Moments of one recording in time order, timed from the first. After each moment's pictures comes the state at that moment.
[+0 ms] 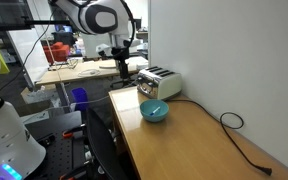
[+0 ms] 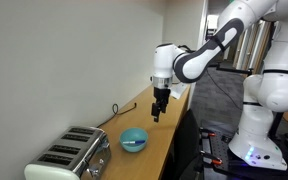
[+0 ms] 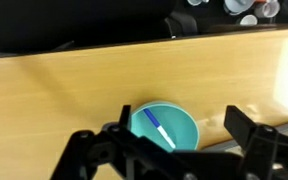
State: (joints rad) arm 0.06 -0.14 0.20 -2.53 0.01 2.40 0.42
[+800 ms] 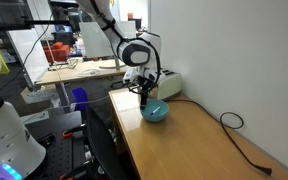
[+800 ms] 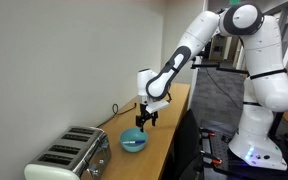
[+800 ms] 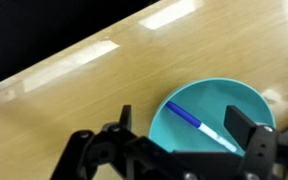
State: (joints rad) arm 0.03 0.34 0.05 -2.25 0.11 2.51 0.51
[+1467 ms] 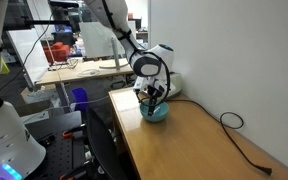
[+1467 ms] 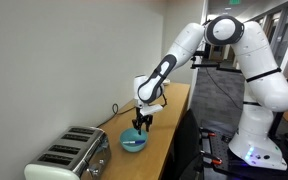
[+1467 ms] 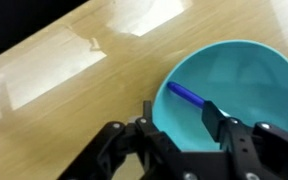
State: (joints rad) arm 0.01 0.52 0.02 -2.11 0.23 2.51 0.43
